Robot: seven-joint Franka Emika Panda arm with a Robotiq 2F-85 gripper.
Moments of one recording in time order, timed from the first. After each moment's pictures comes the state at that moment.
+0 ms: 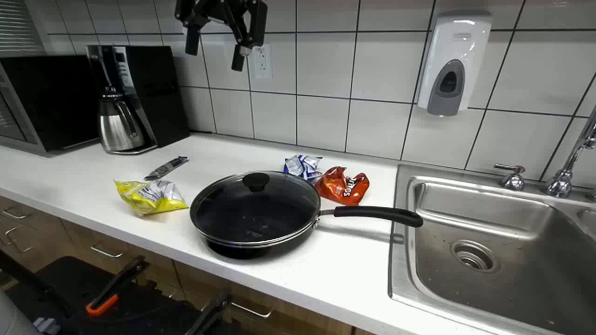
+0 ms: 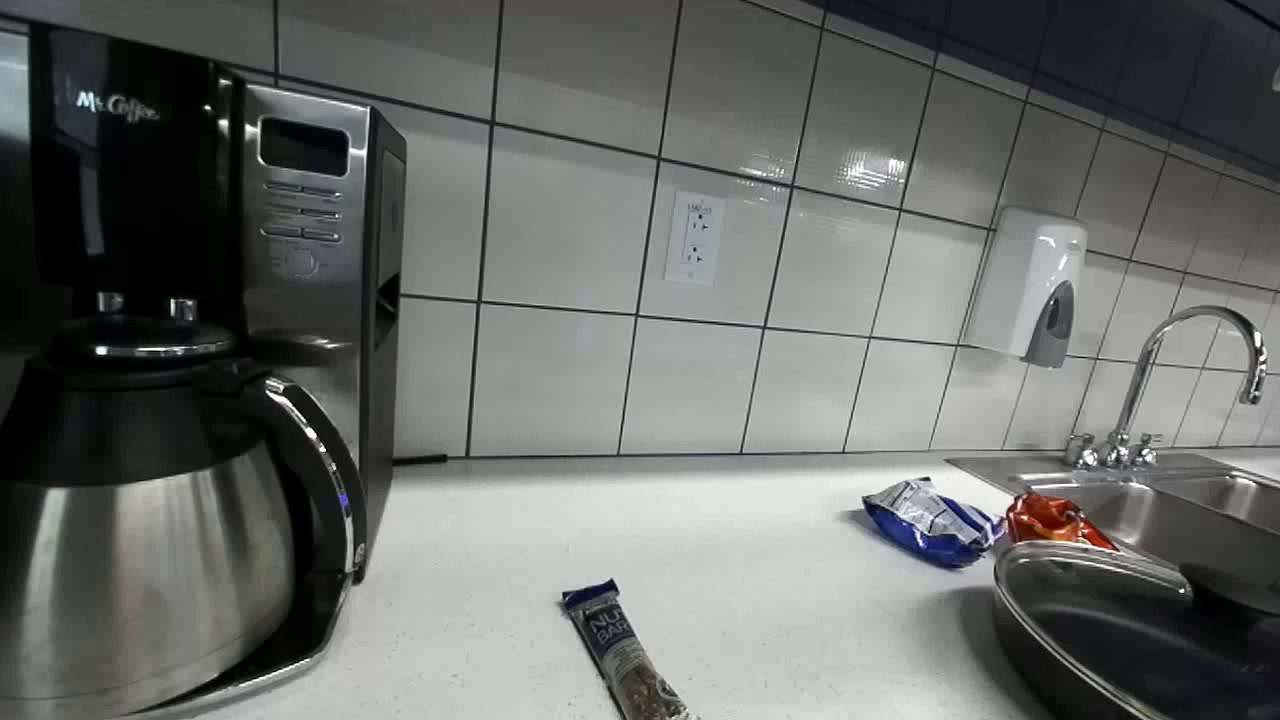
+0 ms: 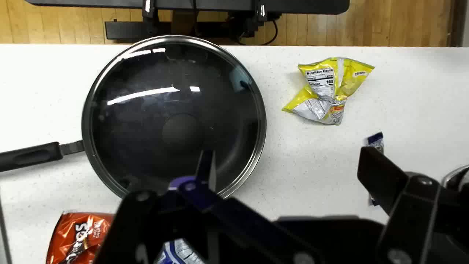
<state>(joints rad) 0.01 -0.39 -0.20 -2.27 0.12 1.68 -0.24</state>
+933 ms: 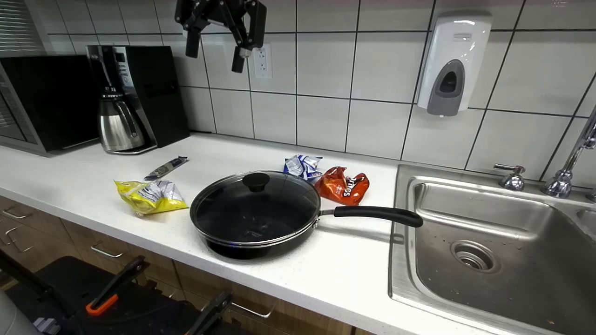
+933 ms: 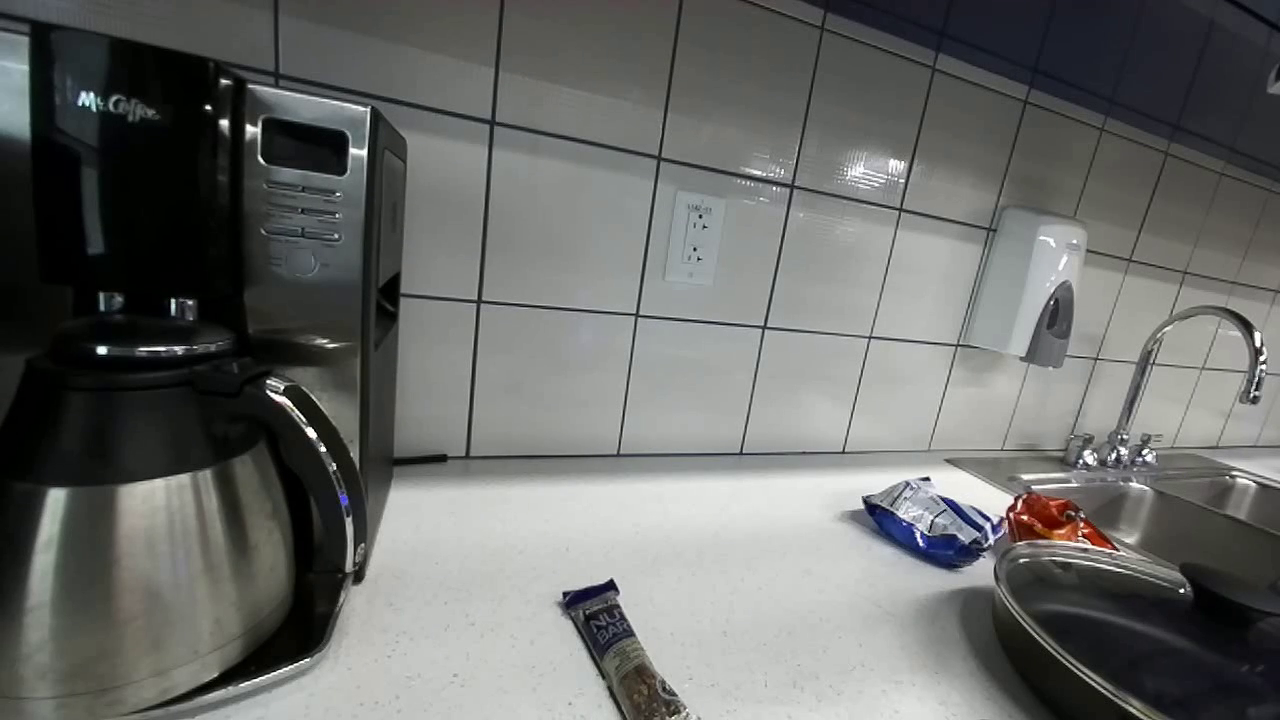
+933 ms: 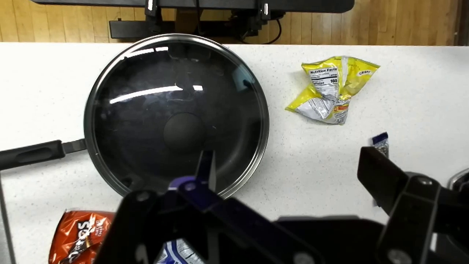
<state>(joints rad) 0.01 -0.39 -0.19 -2.28 0.11 1.70 -0.24</state>
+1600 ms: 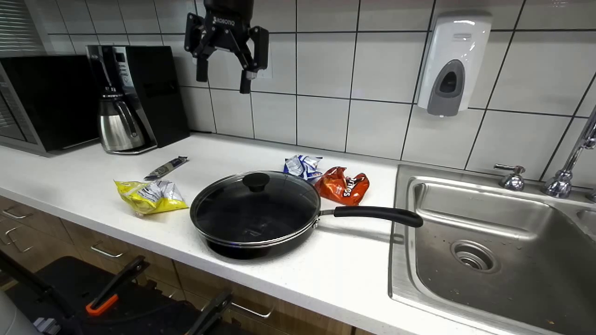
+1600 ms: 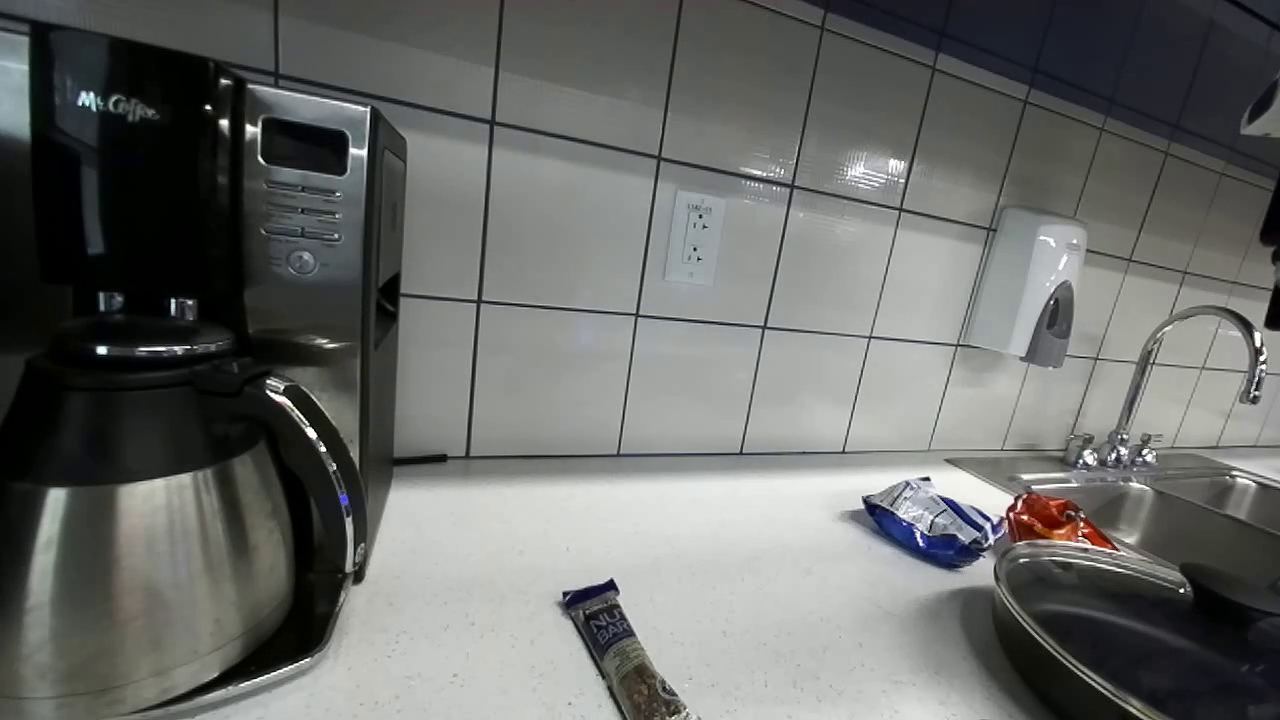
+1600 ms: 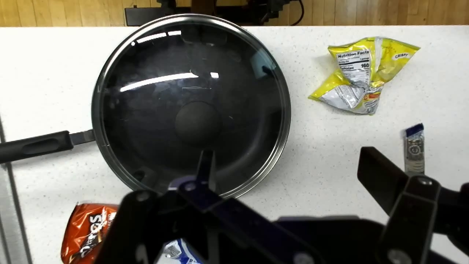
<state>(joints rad) 0.00 -0.37 -0.16 -2.37 0.07 1.85 -0.20</state>
